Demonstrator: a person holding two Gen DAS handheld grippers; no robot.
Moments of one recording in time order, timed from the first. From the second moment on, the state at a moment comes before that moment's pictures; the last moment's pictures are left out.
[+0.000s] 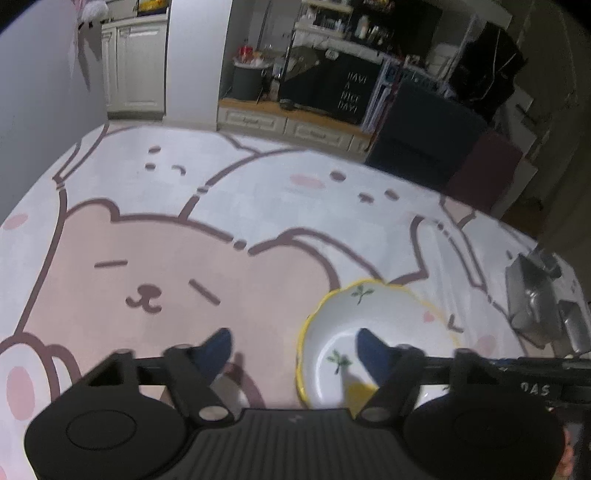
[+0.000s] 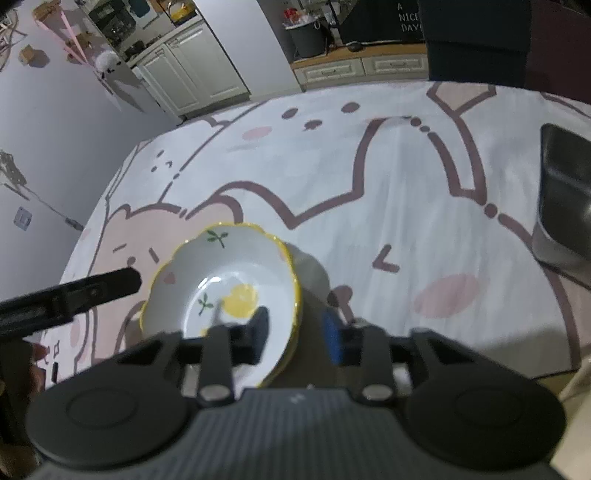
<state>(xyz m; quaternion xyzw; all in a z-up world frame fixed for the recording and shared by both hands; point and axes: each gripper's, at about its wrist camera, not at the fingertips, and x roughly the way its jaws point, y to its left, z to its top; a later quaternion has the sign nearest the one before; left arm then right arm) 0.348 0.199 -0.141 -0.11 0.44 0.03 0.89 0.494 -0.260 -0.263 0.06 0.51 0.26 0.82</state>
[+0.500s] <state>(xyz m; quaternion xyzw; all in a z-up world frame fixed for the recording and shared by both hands) 0.354 0.181 -0.163 -0.07 0.49 0.01 0.87 0.492 -0.251 -0.265 0.04 0.51 0.27 0.82</state>
